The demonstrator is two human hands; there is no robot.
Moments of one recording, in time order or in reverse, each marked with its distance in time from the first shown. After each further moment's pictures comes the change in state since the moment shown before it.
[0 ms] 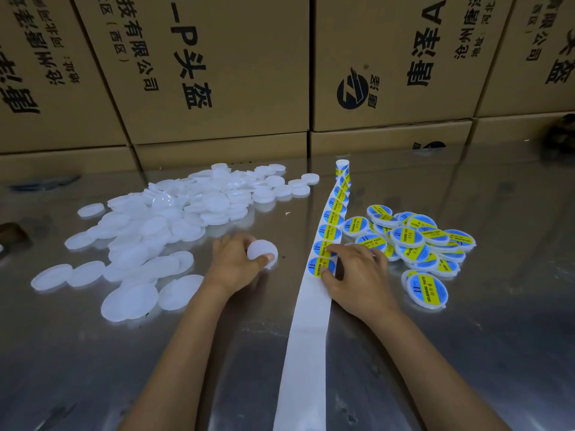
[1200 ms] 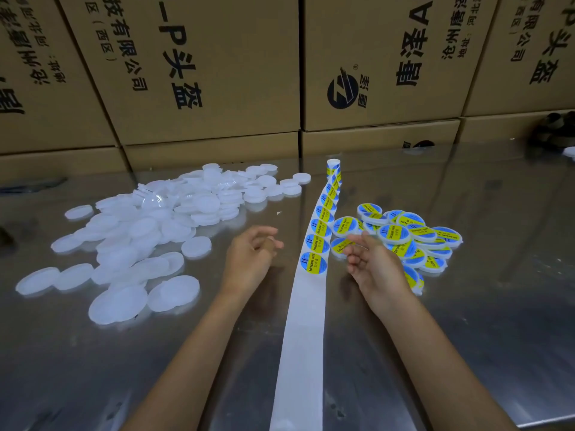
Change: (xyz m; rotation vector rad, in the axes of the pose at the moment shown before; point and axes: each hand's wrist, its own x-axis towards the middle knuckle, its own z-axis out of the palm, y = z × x) left_hand -0.023 0.043 0.021 -0.690 0.079 0.003; right_hand 0.011 0.000 -0.040 1.555 0.049 0.765
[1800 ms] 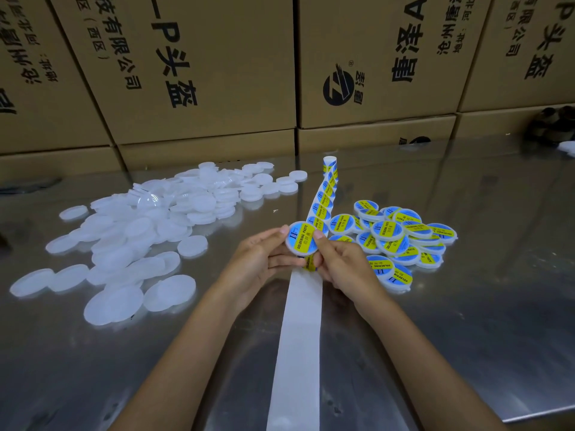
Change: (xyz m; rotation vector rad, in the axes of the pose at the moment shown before) left_hand -0.007 0.011 0.002 -0.475 -0.429 -0.215; right_hand -0.007 0.021 0.013 -0.700 -0.251 -0.309
